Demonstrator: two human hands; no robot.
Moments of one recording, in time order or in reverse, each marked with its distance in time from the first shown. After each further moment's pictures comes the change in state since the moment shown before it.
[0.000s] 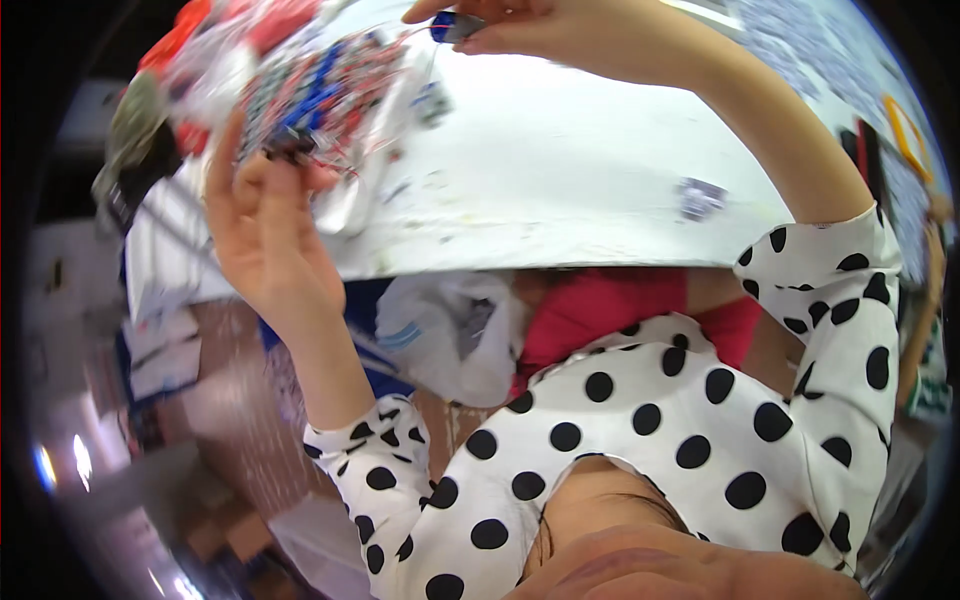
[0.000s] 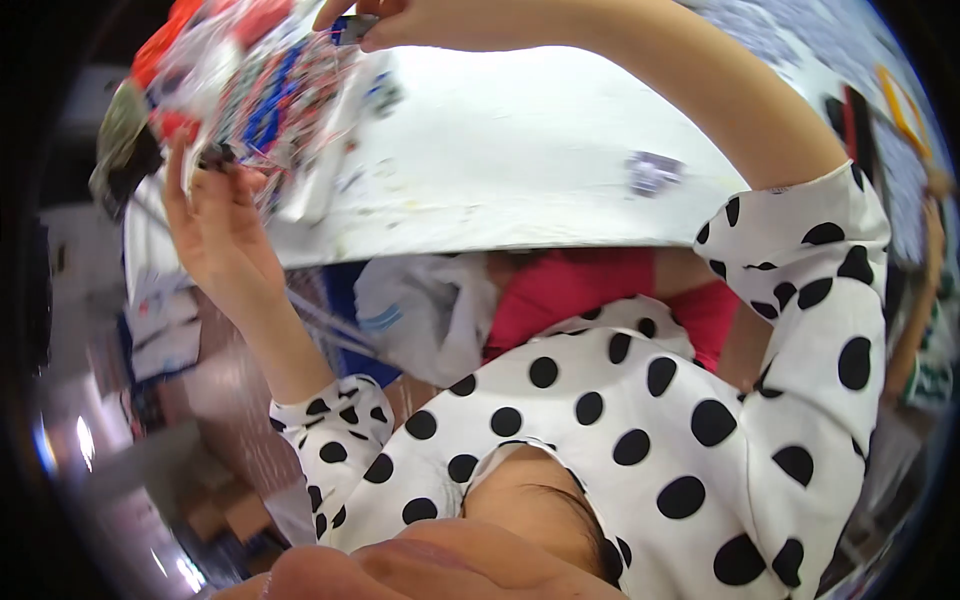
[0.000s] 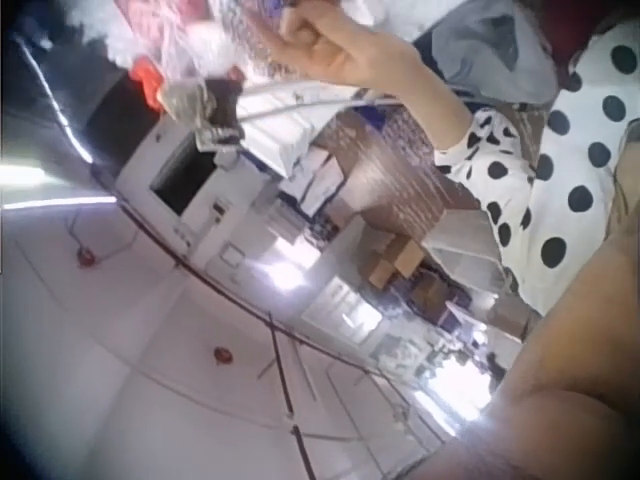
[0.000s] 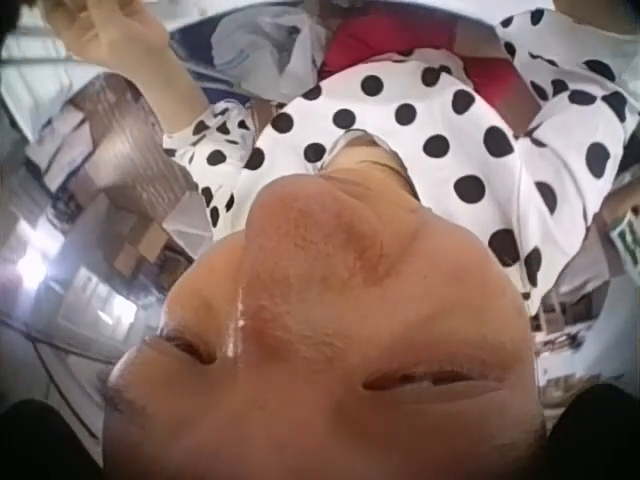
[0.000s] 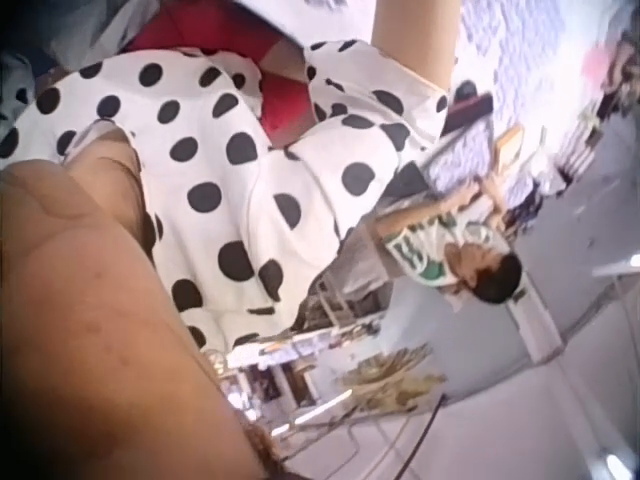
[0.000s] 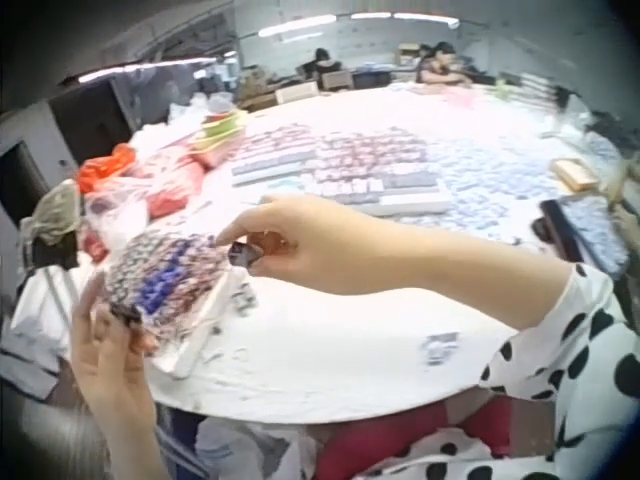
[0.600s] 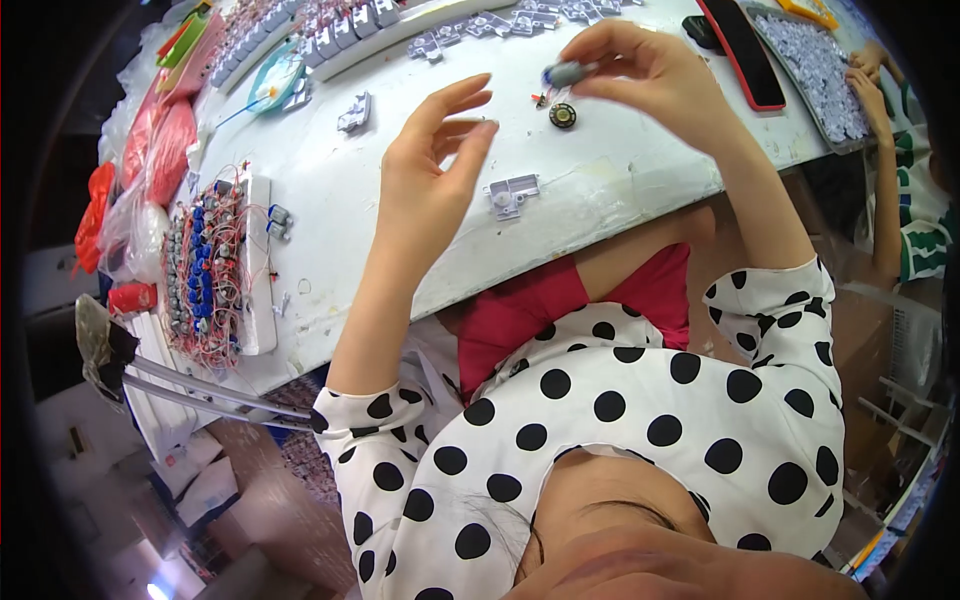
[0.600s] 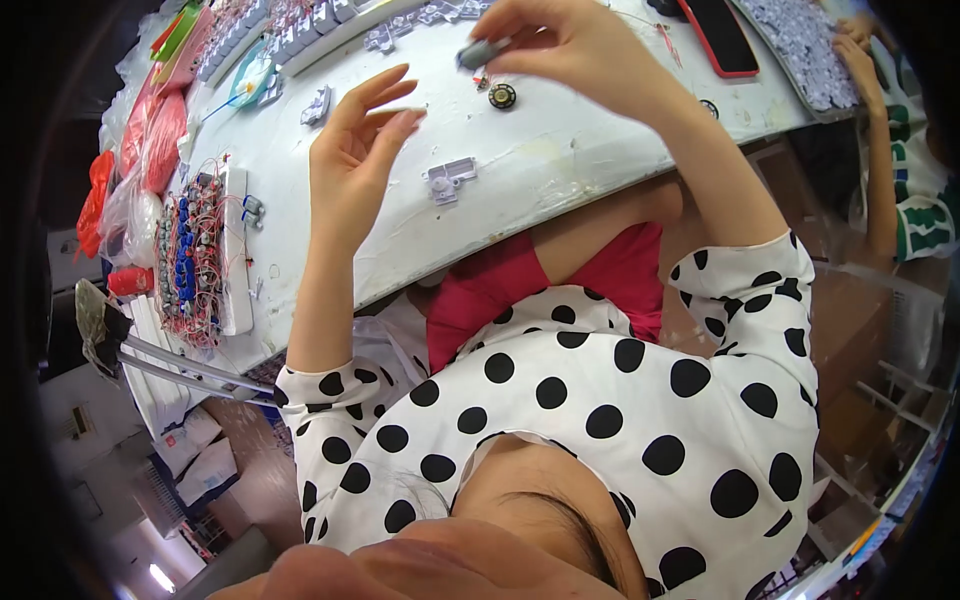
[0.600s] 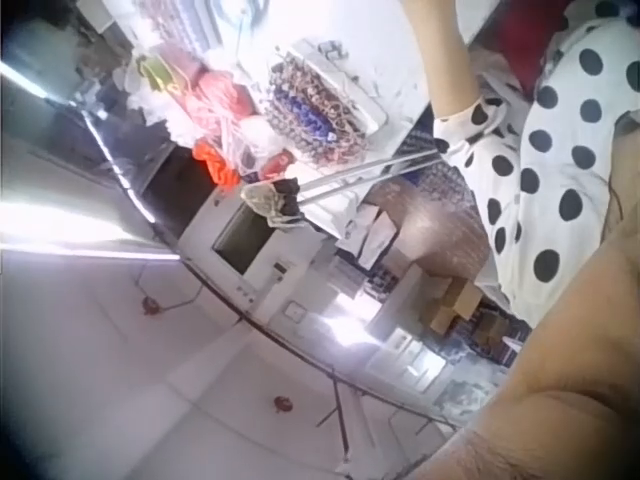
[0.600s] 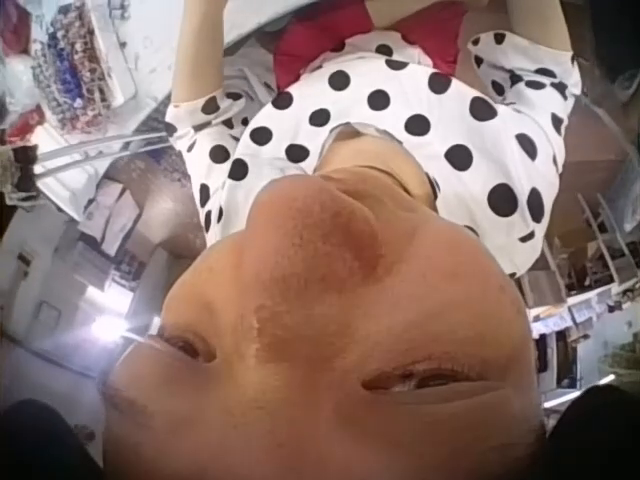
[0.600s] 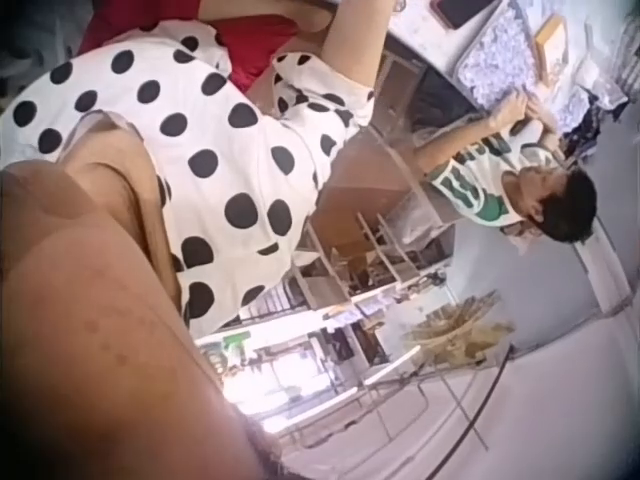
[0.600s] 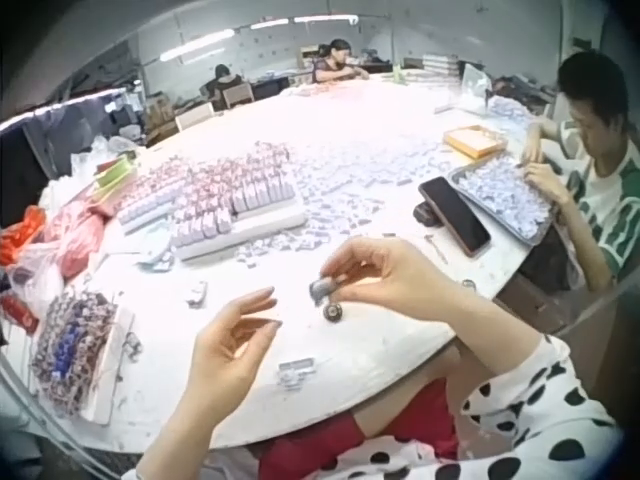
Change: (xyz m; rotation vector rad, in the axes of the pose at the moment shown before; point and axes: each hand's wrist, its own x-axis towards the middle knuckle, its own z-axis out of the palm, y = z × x) left_hand 0.006 -0.036 0.214 0.093 -0.733 -0.368; right_hand -0.227 0.050 -0.075 0.261 0.531 0.358
